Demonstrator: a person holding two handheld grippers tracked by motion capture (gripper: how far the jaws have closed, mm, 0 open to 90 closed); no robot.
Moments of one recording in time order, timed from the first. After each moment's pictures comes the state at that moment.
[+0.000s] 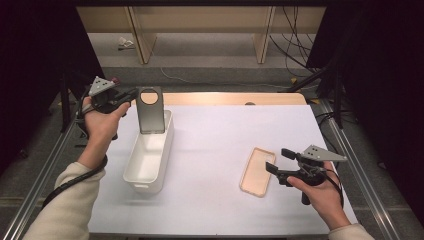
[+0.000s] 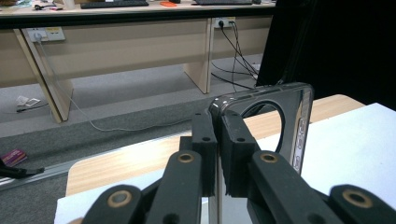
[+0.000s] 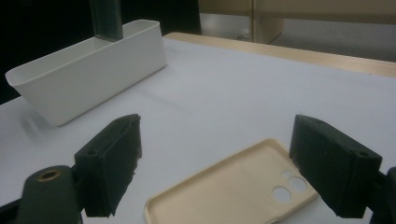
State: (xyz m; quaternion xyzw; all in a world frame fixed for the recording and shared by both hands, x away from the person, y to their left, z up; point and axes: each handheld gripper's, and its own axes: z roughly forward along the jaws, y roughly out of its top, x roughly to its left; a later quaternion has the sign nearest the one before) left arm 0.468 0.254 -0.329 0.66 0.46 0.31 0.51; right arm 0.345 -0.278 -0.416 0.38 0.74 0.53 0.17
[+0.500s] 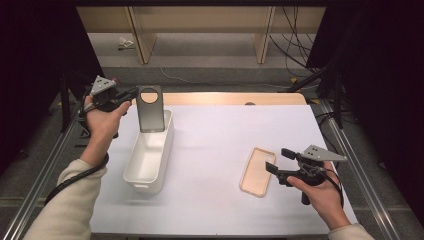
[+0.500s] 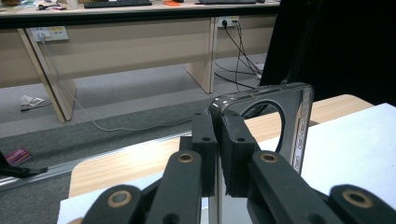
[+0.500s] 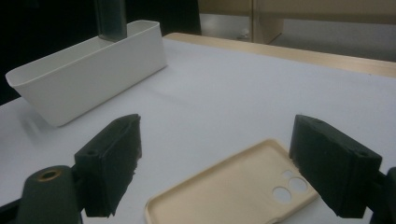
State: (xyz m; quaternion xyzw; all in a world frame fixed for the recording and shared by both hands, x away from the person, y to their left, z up) left arm 0.476 0.255 -0.333 0.66 0.46 0.32 0.51; right arm 0.345 -0.278 -0.416 0.38 0.74 0.53 0.17
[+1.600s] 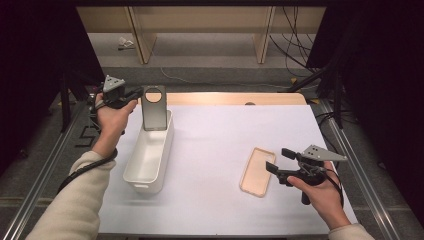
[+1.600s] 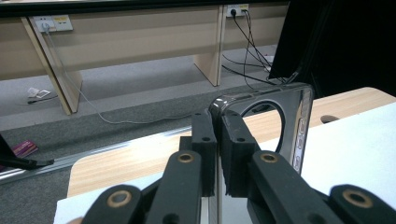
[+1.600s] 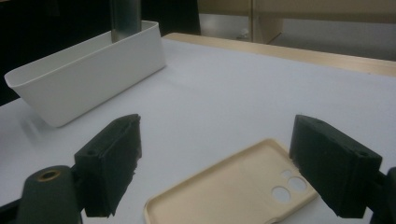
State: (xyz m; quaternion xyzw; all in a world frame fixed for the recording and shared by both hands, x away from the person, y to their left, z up) left arm 0.504 0.248 -0.352 0.66 0.47 0.32 0.49; right arm 0.346 -0.279 -0.416 0.39 0.74 0.53 0.17
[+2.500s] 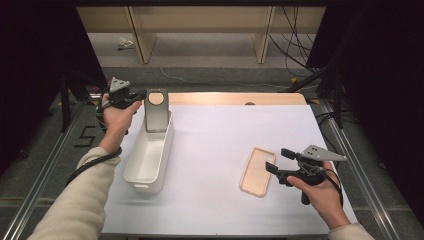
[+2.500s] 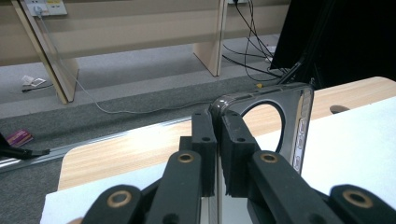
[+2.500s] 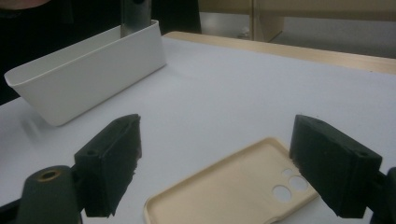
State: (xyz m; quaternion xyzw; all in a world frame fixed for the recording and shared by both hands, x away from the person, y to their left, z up) left arm 0.524 0.247 -0.373 0.67 0.48 0.31 0.48; right arm 0.347 -0.279 -0.417 0.39 0.74 0.53 0.16
